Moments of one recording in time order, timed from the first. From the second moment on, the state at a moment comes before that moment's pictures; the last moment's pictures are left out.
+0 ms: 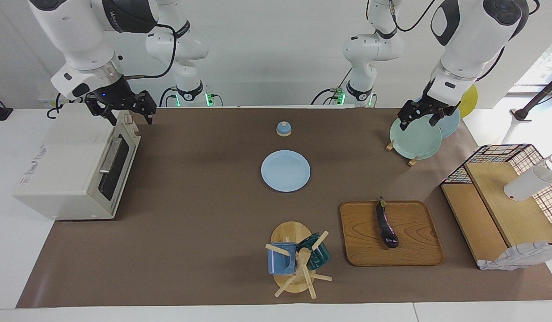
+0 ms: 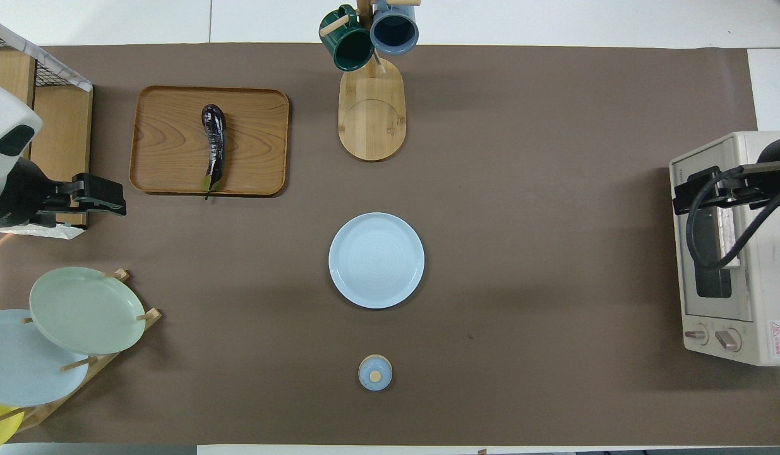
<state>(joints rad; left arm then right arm) -0.01 -0.07 -0.12 -1.73 -0.02 1.63 -0.21 -0.02 -0.01 0.04 -1.59 -0.03 1.51 -0.03</state>
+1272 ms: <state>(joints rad) -0.03 0.35 -0.13 -1.67 -0.08 2.06 -0.19 -0.10 -0.03 0.02 -1.92 -0.28 1.83 -0.01</state>
